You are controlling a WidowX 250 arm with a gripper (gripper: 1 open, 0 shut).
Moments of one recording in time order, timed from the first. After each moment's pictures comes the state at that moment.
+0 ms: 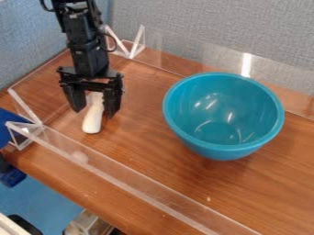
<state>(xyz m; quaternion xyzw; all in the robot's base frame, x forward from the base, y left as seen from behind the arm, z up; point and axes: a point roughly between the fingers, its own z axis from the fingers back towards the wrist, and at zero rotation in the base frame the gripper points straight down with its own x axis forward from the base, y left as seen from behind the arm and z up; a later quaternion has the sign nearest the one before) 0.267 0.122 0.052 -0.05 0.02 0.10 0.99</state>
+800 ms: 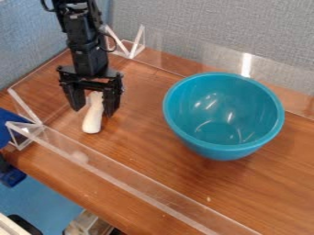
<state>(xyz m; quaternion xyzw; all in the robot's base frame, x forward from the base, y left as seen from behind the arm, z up) 0.271 0.127 0.050 -0.04 0.02 0.11 0.99</state>
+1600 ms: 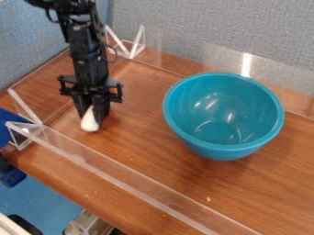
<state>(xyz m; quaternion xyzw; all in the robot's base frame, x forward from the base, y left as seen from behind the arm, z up) 0.268 0.127 0.041 -0.04 0.03 0.12 0.99</state>
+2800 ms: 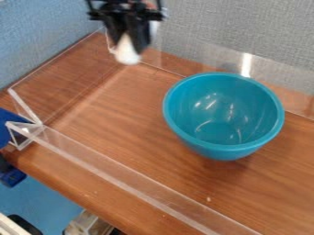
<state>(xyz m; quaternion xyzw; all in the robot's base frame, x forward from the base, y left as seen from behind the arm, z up) 0.283 0.037 0.166 -0.10 -0.05 0.00 0.99</state>
